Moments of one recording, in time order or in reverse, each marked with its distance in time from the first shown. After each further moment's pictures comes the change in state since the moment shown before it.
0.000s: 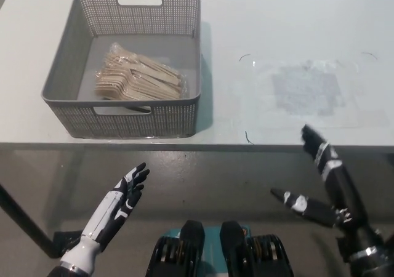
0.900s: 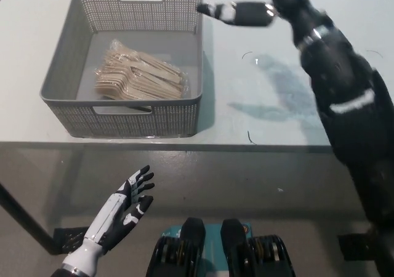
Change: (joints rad) left_arm 0.005 0.002 -0.016 -0.013 -0.005 0.003 -0.007; right_arm -0.835 -0.080 0.080 0.273 -0.346 0.128 -0.030
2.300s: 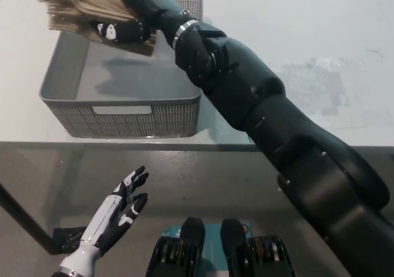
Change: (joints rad) left_arm 0.014 -0.011 0.023 -0.004 0.003 -0.005 0.004; right_arm -0.468 0.262 0.277 0.919 -0.119 -0.184 -0.178
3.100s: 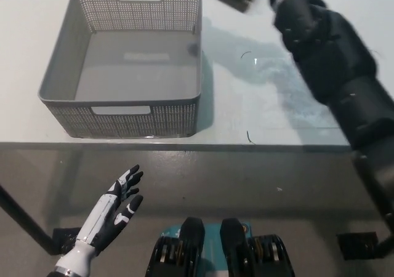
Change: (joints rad) left_arm 0.000 0.004 0.015 0.000 0.009 0.004 0.009; right_arm 0.045 -0.204 -0.093 -0.110 0.041 -0.024 -0.021
